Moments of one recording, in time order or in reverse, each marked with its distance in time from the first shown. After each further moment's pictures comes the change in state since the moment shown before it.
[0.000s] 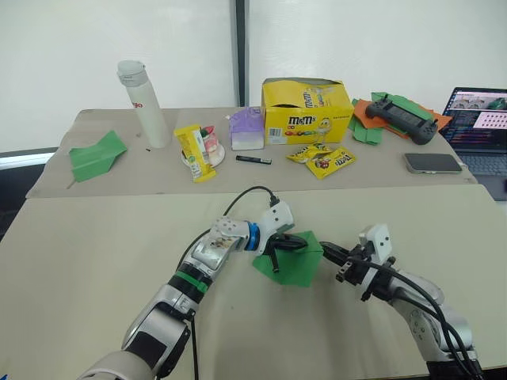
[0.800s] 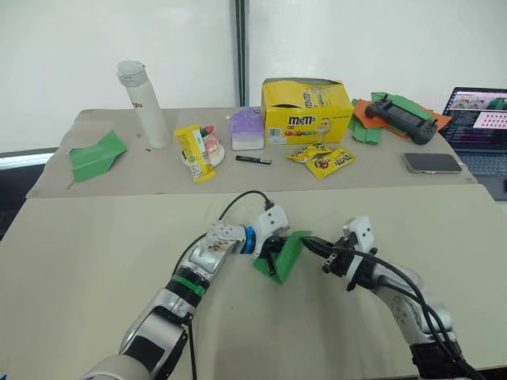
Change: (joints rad) left arm 0.039 0.013 0.012 -0.022 0.018 0.036 0.014; right arm -0.139 0.039 0.077 0.111 -0.031 0.018 0.001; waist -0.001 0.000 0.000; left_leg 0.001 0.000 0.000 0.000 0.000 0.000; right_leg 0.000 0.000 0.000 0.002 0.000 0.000
